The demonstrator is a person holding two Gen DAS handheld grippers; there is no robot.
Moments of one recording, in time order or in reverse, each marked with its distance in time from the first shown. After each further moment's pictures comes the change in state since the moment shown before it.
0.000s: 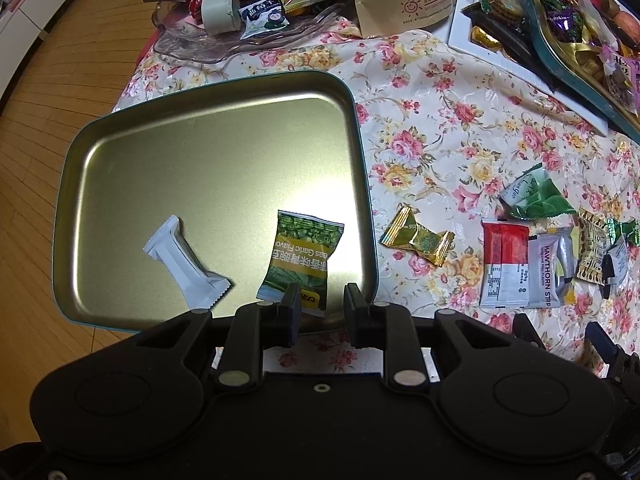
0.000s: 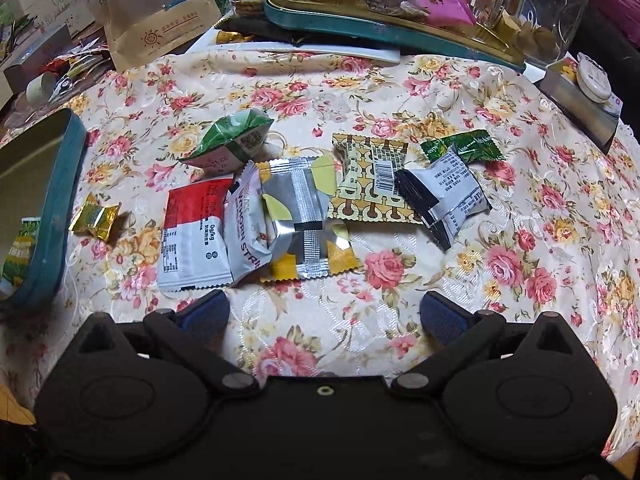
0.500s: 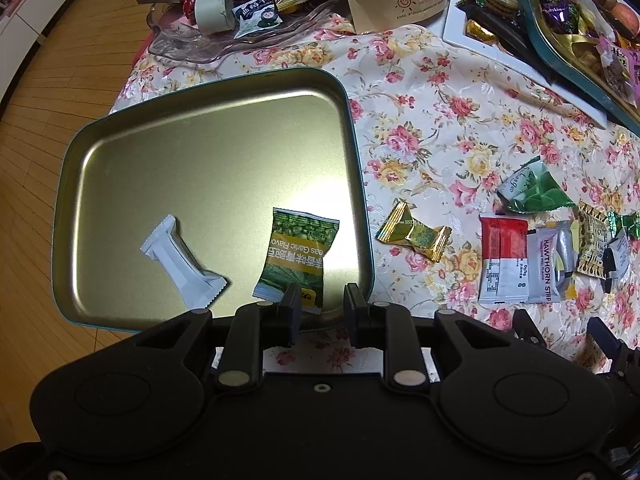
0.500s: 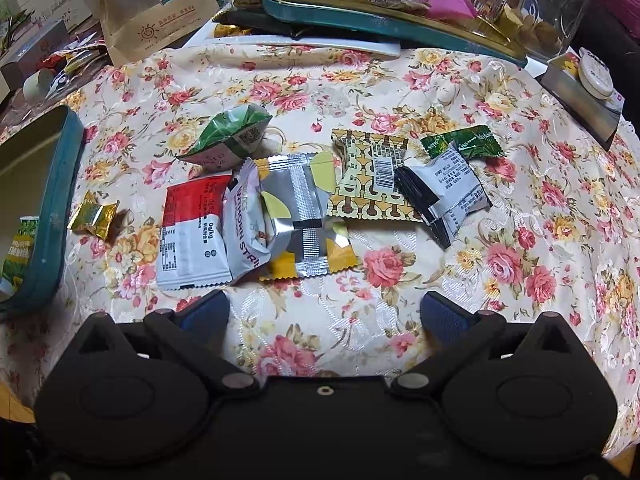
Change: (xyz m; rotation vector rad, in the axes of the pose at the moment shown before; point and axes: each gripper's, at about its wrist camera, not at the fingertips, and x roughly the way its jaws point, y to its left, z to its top) left arm 0.001 -0.004 -0.002 0.019 0.005 0.005; right arm 0.000 0.001 0.001 -0.001 -0.003 -0.004
